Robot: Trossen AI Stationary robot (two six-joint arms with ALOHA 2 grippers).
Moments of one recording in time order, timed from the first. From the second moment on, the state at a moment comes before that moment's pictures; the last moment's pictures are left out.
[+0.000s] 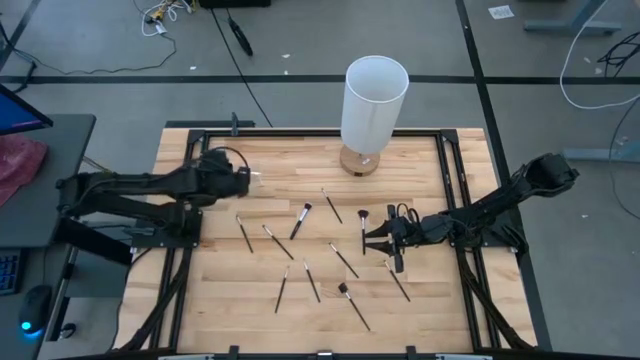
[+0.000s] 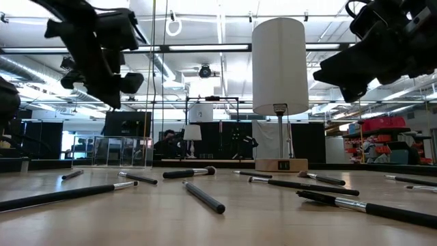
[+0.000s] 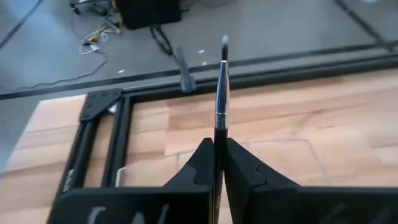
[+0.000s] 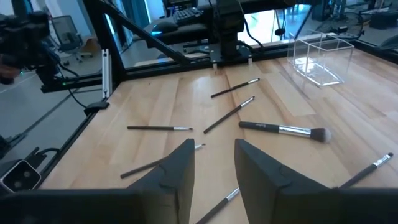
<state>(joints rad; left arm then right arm) 0.18 1.01 0.65 -0.79 -0.99 -1.05 0.37 1.23 0.25 0.79 0.30 0.22</state>
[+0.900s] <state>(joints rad) 0.32 0.91 0.20 -0.06 -0.93 -0.99 0.37 1.23 0.25 0.81 0.30 0.22</state>
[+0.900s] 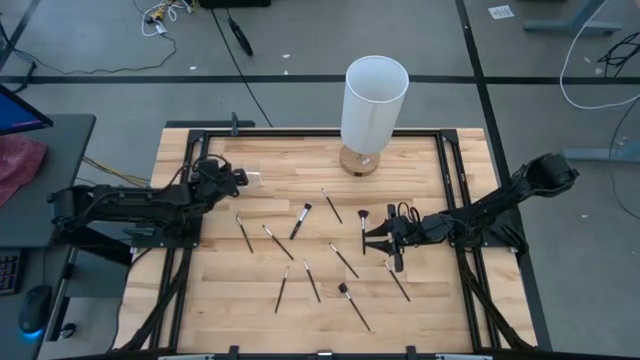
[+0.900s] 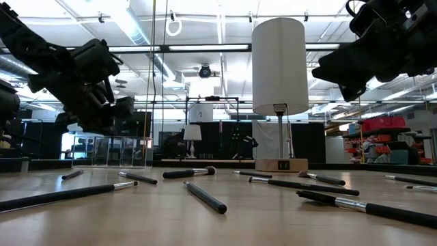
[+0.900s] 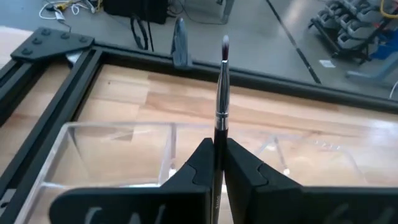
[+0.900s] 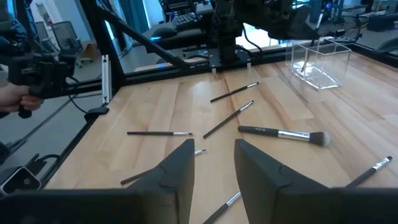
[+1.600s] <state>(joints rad) 0.32 0.91 0.20 -0.07 -0.92 -0.99 0.37 1.23 0.25 0.81 0.32 0.22</state>
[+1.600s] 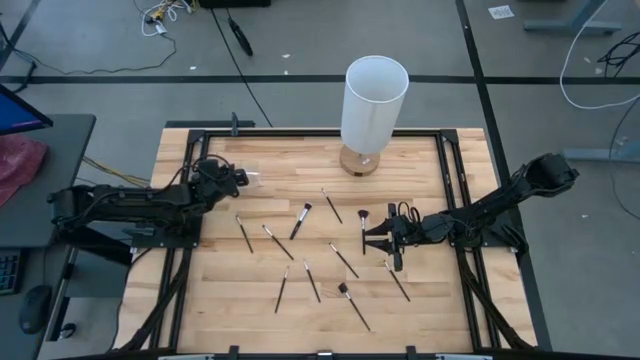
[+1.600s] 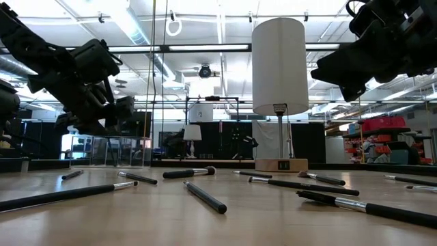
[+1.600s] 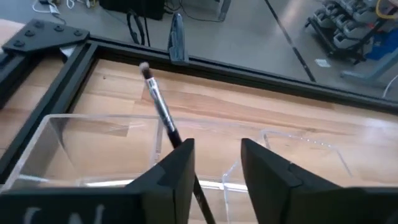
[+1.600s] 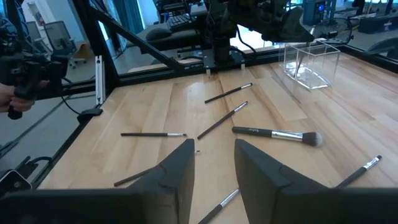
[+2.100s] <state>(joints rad) 0.24 0.91 0.57 -0.09 -0.73 -0.59 0.37 1.23 0.25 0.80 0.32 0.22</state>
